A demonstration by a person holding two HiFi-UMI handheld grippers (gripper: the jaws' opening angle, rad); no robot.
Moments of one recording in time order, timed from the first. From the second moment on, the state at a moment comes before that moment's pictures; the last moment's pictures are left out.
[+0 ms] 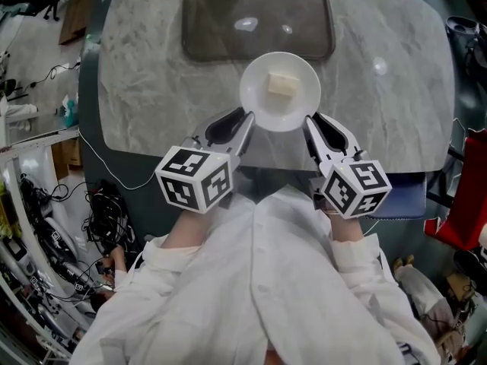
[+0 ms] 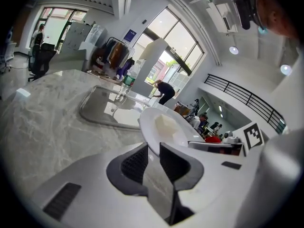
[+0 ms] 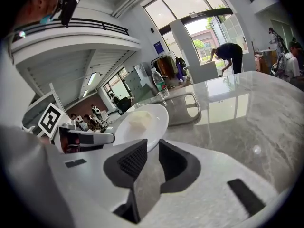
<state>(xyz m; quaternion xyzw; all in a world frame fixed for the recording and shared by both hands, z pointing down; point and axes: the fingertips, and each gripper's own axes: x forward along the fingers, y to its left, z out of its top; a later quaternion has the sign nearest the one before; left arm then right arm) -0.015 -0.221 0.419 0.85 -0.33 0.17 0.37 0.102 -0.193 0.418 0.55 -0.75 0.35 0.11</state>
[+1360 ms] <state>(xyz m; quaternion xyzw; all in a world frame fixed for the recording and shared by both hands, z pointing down) -0.002 -0.411 0.458 0.81 -0.41 0.17 0.40 0.118 -0.400 0.459 0.49 -0.78 0.37 0.10</state>
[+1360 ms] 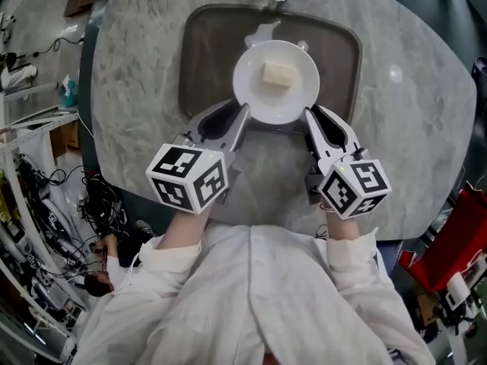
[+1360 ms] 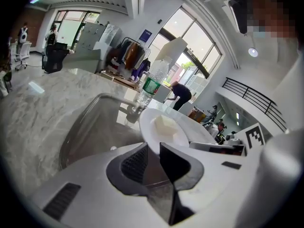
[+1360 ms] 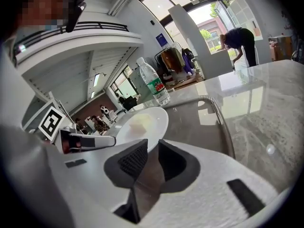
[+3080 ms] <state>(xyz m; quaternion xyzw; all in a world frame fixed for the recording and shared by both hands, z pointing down) 0.014 -0.424 0.463 0.82 -0.39 0.18 0.37 0.116 -0.417 0.448 0.49 -0.81 0.32 0.09</state>
